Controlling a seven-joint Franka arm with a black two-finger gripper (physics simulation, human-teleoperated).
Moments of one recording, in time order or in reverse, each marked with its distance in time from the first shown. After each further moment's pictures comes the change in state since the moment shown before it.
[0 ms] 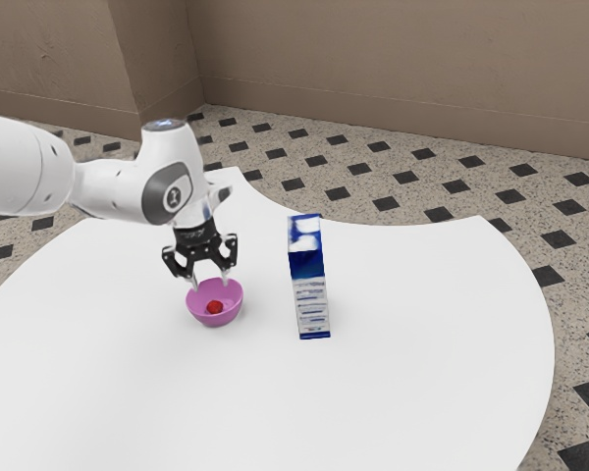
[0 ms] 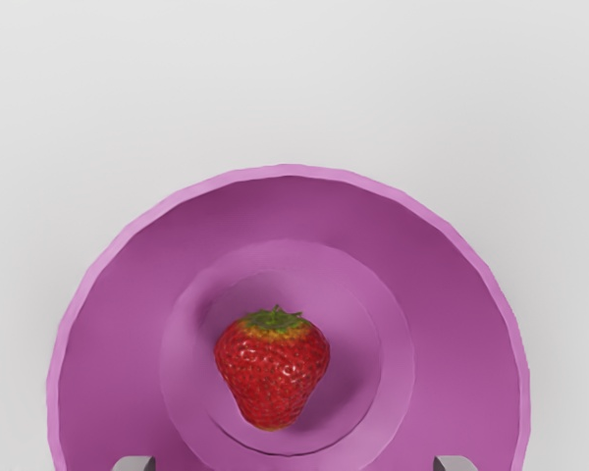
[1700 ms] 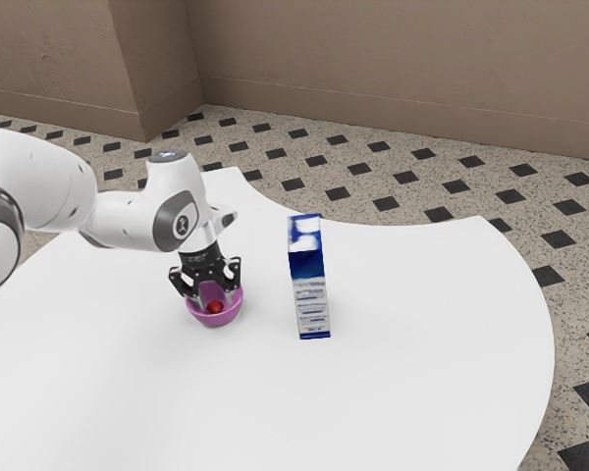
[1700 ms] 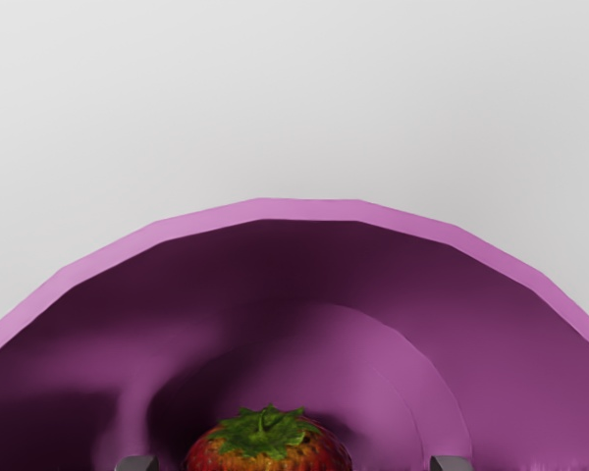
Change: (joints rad) arm 0.014 0.113 0.000 -0.001 -0.065 0.121 0.167
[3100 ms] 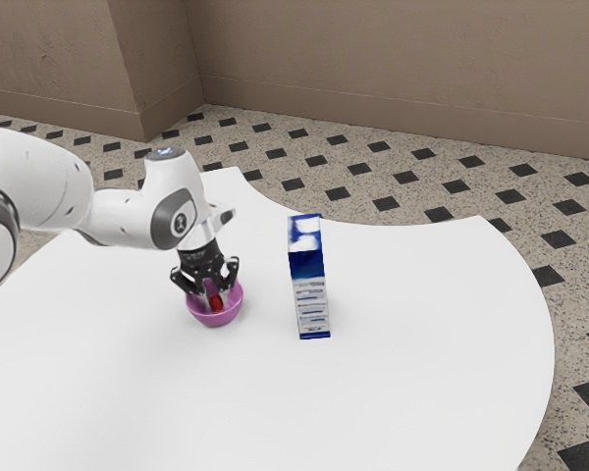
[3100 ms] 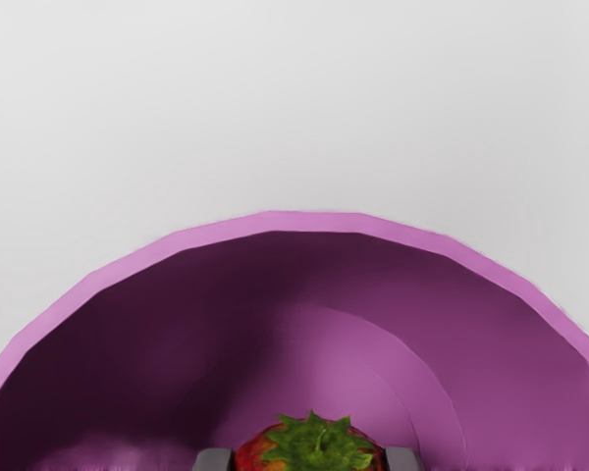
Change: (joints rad) arm 0.000 -0.017 0.001 -0.007 0.010 0.005 -0.013
